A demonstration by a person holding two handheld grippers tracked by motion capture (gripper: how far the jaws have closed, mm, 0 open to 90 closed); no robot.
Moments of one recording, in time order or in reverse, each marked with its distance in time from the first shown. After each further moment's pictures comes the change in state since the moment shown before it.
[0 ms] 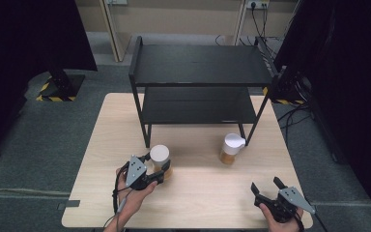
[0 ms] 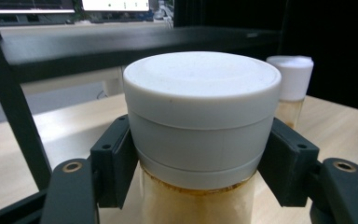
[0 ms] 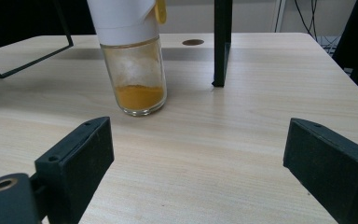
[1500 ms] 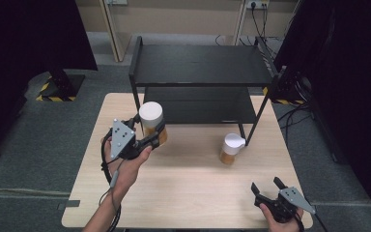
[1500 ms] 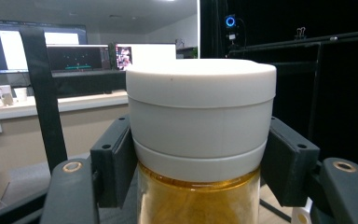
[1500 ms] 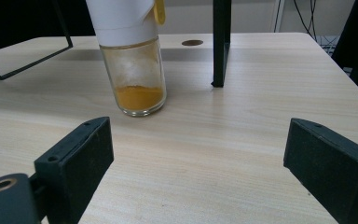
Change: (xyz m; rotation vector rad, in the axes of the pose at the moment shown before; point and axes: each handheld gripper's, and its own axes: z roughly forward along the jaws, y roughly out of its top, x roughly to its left) left arm -0.004 0.101 0.005 -0.229 0.111 0.027; right arm 0.000 0.000 0.000 -0.002 -0.002 0.006
